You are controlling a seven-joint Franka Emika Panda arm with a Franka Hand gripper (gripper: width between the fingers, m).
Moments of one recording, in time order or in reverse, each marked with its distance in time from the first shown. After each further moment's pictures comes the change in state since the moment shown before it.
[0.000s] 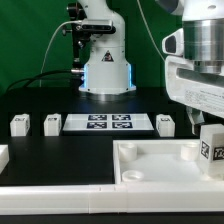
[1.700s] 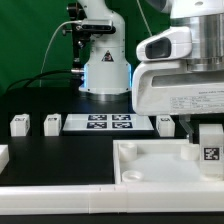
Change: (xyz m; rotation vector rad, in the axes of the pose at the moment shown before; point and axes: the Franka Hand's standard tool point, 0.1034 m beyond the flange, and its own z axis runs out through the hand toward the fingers) arm 0.016 0.001 -0.006 0.027 -0.009 -0.592
